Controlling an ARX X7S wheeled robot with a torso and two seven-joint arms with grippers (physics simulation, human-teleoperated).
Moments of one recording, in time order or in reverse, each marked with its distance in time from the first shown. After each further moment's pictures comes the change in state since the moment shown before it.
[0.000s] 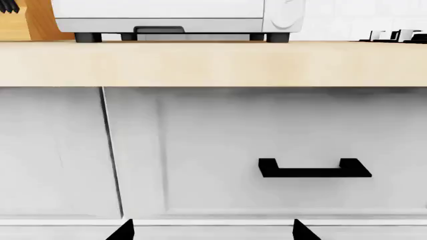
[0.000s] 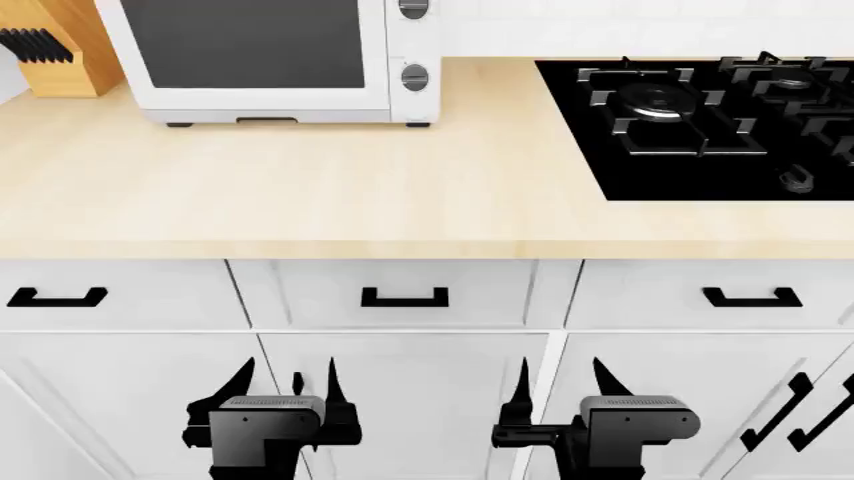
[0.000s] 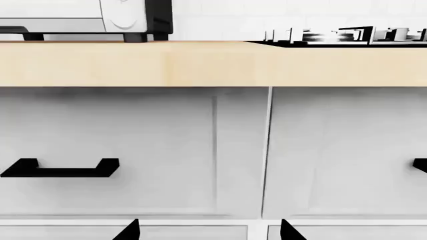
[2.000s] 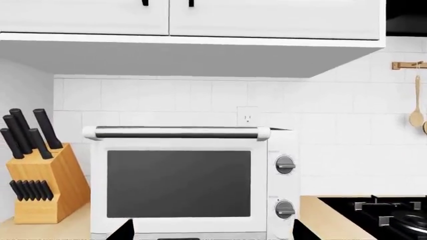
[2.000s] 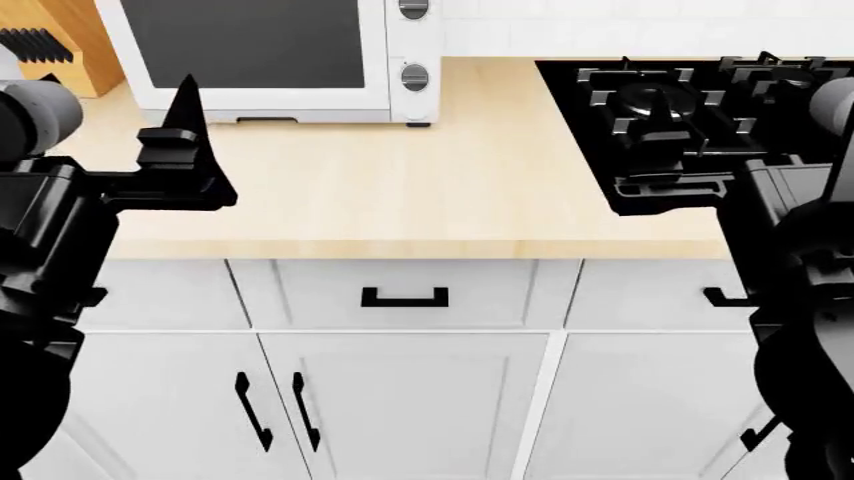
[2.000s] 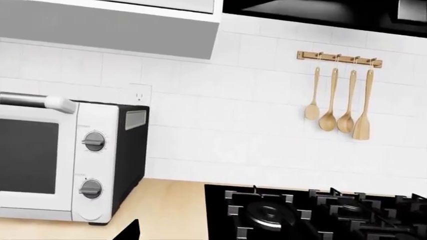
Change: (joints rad) left arm -0.810 -0.222 -0.331 0.951 -0.519 -1.448 -0.090; right arm 0.799 0.276 0.142 -0.869 0.339 1.381 0.113
